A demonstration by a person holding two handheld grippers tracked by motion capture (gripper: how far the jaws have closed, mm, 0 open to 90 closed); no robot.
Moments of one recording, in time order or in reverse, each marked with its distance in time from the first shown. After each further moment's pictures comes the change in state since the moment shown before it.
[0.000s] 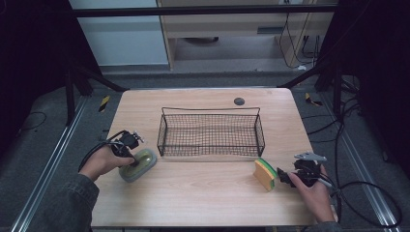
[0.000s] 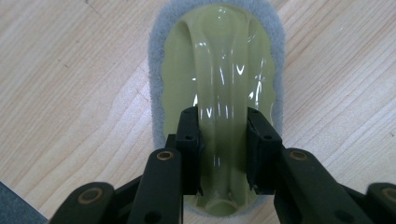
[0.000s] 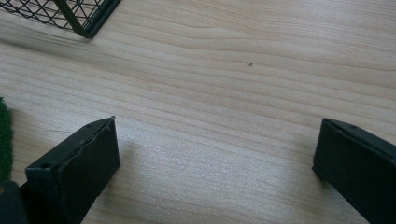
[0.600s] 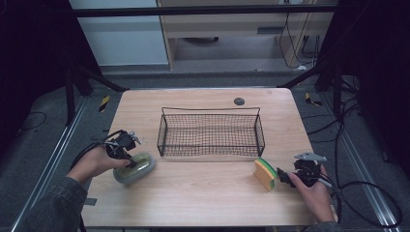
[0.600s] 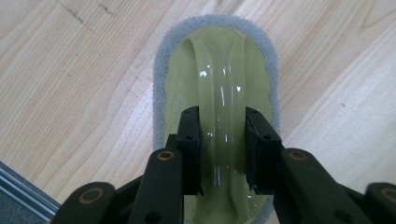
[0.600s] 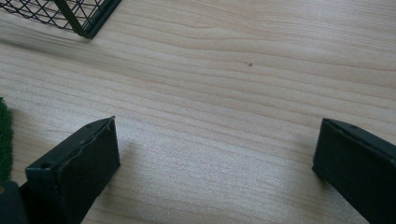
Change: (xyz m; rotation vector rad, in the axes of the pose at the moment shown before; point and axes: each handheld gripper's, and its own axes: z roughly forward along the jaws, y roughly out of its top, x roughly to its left) left arm -0.016 -0.007 -0.033 -0.018 -0.010 0.114; right arm 0.000 0.000 0.000 -0.001 -0.001 -0.004
